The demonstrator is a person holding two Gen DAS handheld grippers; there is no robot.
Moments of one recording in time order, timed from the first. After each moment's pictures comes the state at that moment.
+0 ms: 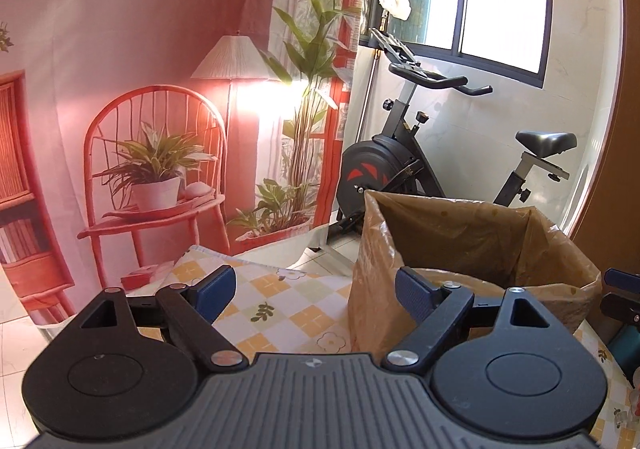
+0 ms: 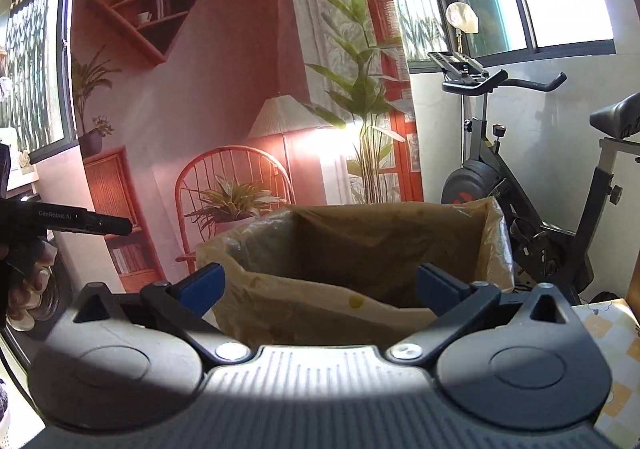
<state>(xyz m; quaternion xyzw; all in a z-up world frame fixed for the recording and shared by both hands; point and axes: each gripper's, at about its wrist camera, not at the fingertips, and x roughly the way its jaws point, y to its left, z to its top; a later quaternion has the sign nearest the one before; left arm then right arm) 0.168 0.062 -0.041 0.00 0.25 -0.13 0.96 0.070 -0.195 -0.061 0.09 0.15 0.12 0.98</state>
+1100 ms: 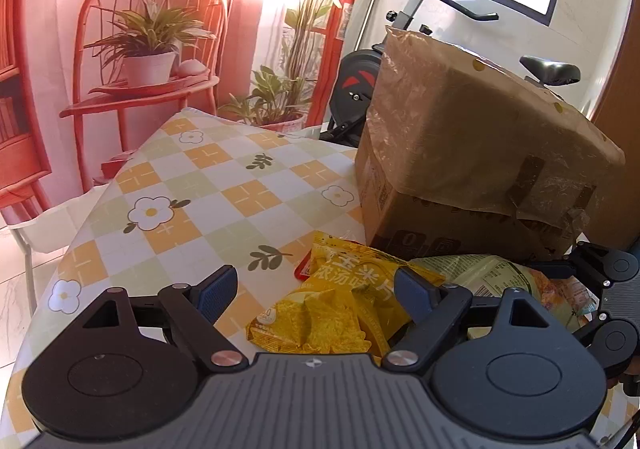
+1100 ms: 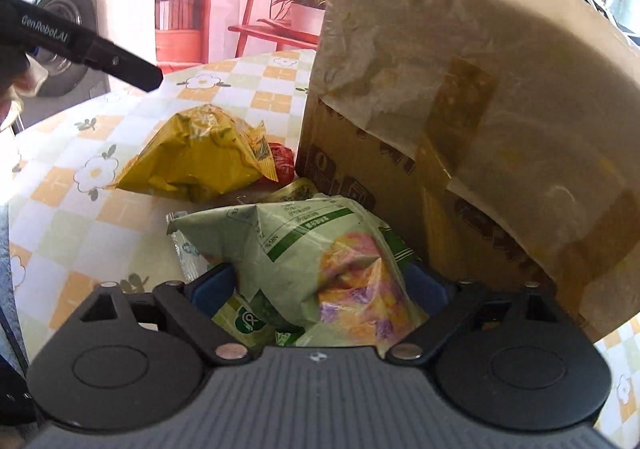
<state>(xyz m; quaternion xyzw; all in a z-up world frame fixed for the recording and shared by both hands) 0.151 0.093 -0.169 -0.02 0.35 -0.17 0.92 0.110 -0.077 -0.205 -0.13 0.36 0.19 0.91</state>
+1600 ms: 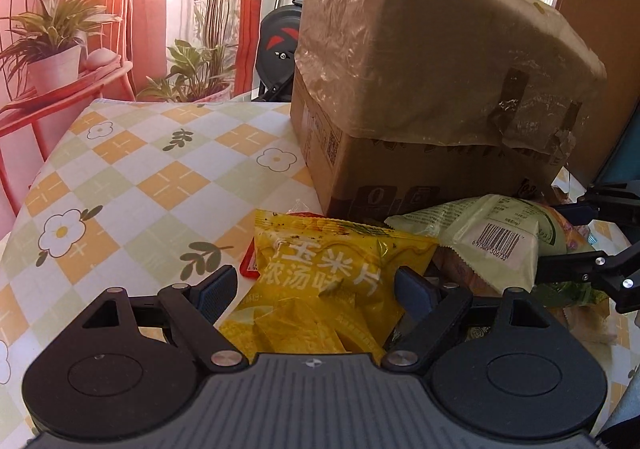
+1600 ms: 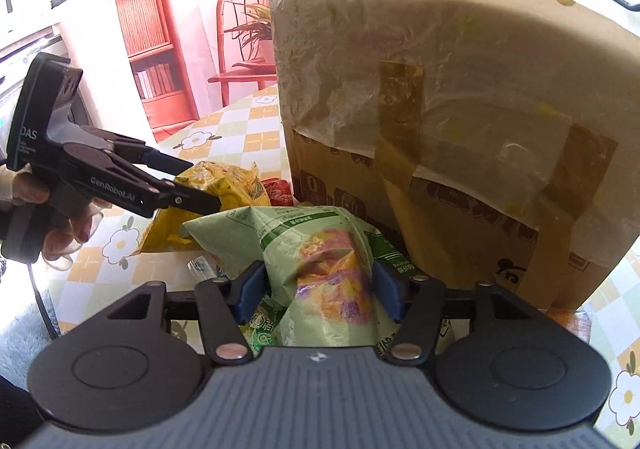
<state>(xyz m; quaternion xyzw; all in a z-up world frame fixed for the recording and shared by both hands) 0.196 0.060 -0.222 0.05 0.38 -0.28 0.88 0.103 -0.105 -0.184 0.00 0.35 0.18 0.92</state>
